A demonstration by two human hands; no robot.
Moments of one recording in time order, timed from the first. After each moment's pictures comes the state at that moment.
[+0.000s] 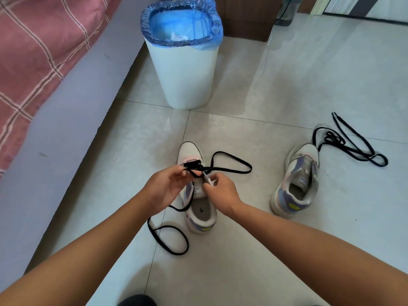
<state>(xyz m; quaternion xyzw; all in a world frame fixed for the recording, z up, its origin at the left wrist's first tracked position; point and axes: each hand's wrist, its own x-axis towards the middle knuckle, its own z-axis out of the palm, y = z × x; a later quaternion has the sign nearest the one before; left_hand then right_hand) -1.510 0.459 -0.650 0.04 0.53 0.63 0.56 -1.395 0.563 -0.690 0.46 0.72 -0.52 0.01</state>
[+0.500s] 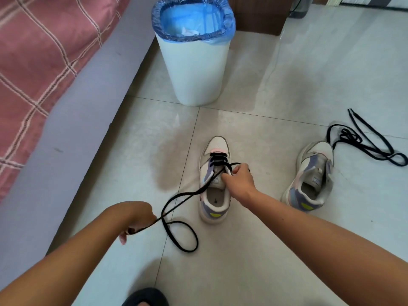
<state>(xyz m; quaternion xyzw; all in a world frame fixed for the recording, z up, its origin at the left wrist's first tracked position) -1.536 0.390 -0.649 0.21 0.77 -0.16 0.58 -1.400 0.587 -0.702 0.54 0.64 -0.55 0.00</state>
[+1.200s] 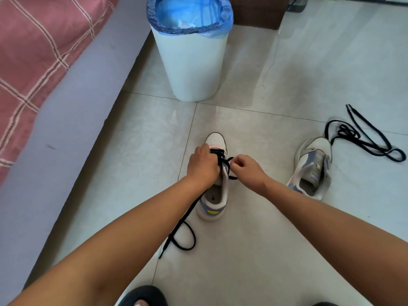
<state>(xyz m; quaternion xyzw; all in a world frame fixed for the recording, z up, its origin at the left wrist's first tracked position) -1.491 0.533 -0.686 0.44 0.88 0.05 0.20 -1.388 0.626 -0.705 0.42 0.77 -0.48 0.02</state>
